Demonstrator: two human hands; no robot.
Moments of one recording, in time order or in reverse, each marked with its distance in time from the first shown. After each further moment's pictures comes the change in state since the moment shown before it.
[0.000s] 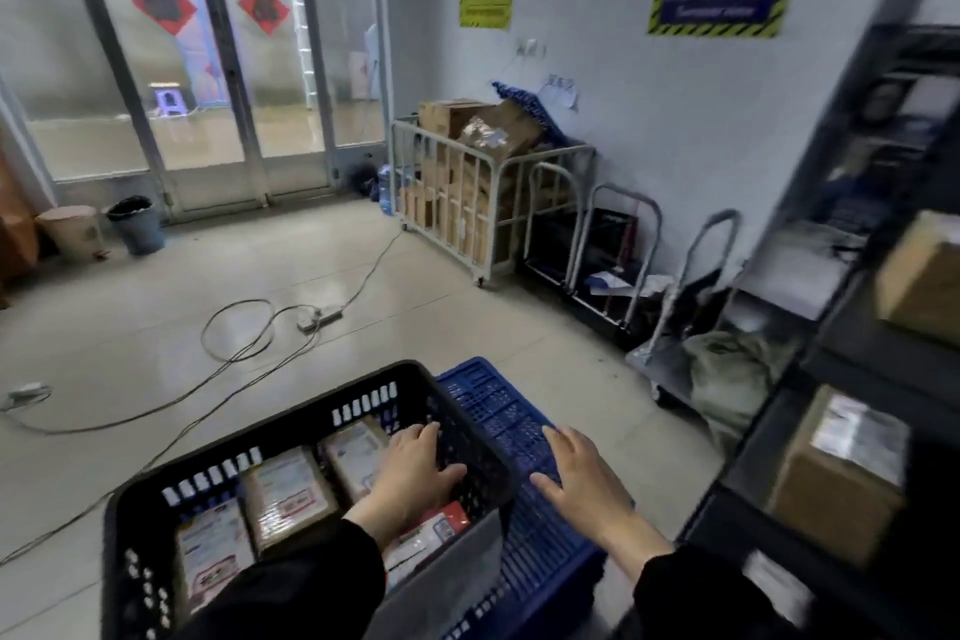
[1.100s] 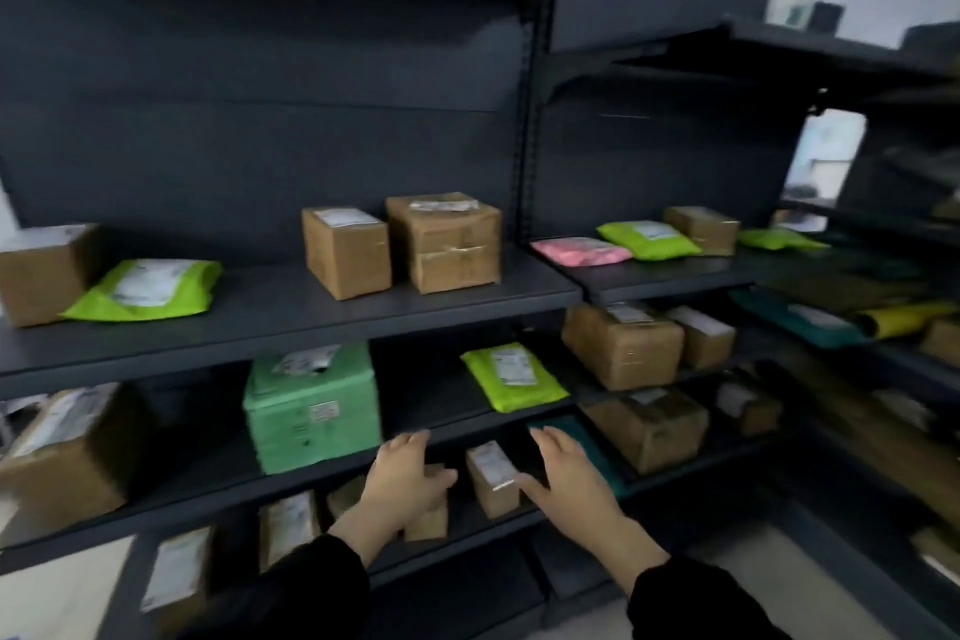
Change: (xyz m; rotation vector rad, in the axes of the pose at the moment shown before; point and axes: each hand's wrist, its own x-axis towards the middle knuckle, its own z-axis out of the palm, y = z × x) left_hand -0.404 0.464 0.249 0.097 -0.511 1.096; right_hand -0.662 0.234 -0.116 0.032 0.546 1.114
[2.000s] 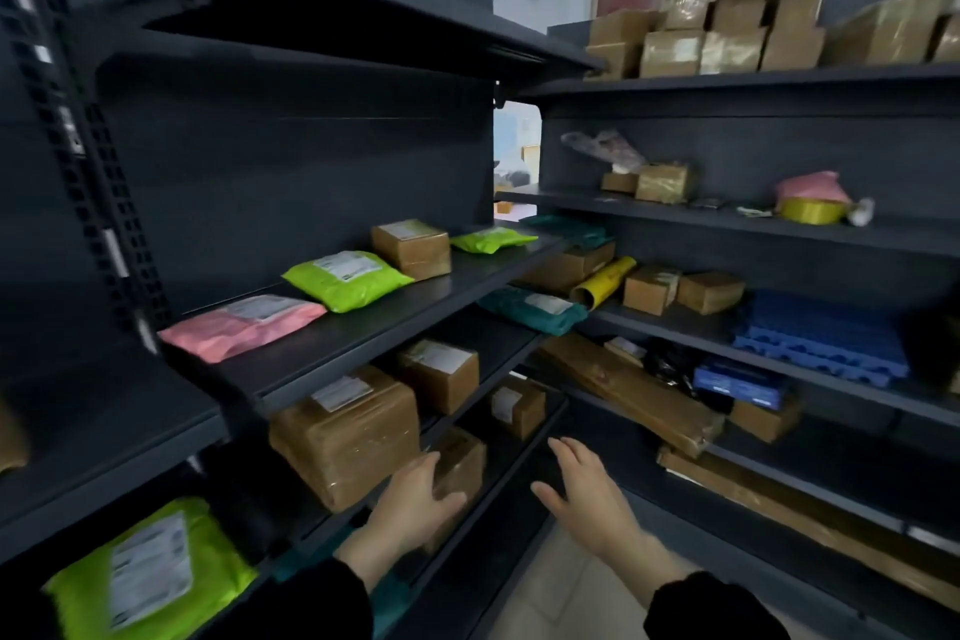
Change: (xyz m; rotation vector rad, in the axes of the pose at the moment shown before) left_hand 0.222 0.338 0.197 -0.026 -0.388 0.511; right_hand 0.039 0.353 -0.131 0.045 0.278 0.564
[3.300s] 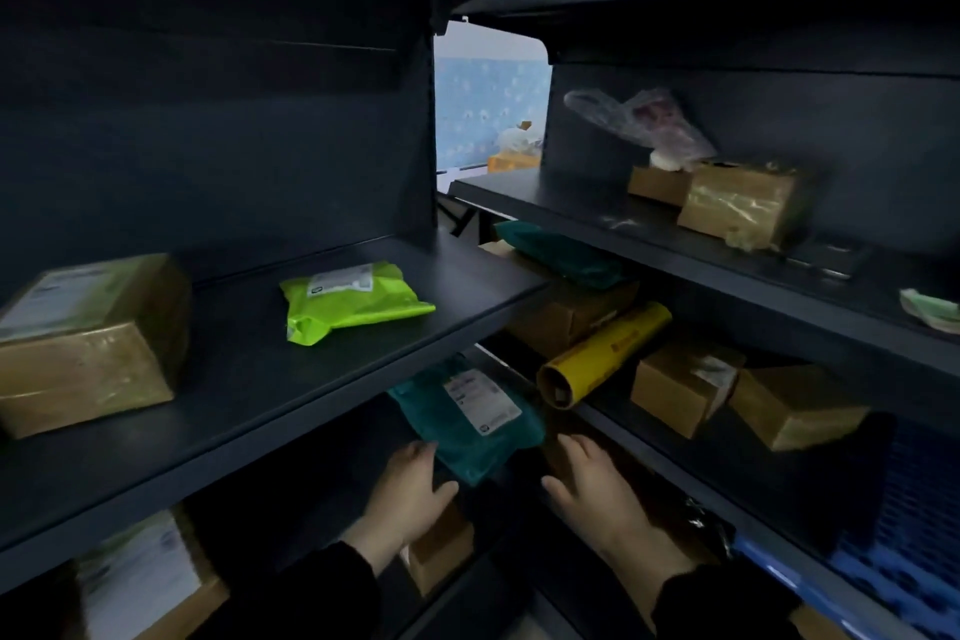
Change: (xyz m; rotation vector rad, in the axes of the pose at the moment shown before) left_hand 0.510 0.170 0.100 0.064 0.067 -0.117; right_hand 0.498 0.302 -0.078 -0.038 -0.115 -0.079
